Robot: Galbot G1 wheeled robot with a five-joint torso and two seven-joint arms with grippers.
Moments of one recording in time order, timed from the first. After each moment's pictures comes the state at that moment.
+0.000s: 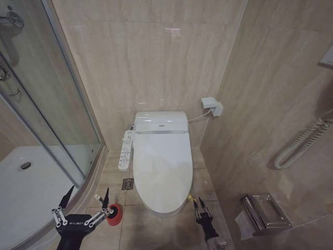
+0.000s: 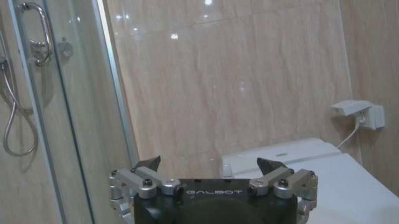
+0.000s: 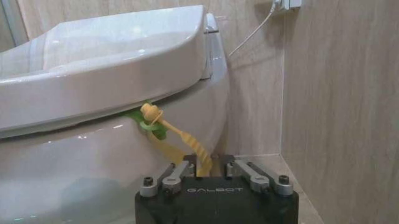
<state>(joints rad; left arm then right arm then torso) 2.13 -1.39 -0.63 -2.50 0.04 -0.27 -0.13 -1.31 1.52 0.56 1.13 0.14 0.61 -0.20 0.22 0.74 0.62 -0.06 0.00</state>
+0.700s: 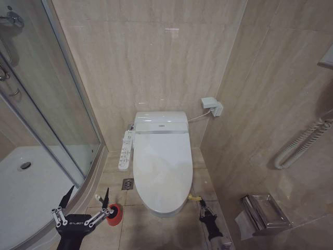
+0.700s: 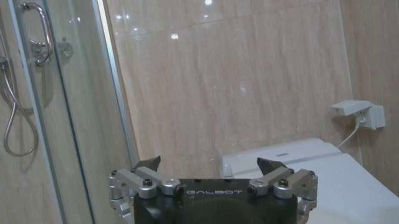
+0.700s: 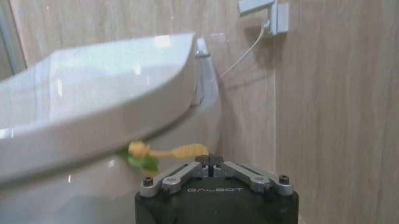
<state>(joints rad) 2.13 -1.39 -0.63 -2.50 0.04 -0.27 -0.13 -1.37 1.49 0.59 1.28 0.21 0.59 -0.23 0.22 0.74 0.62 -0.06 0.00</state>
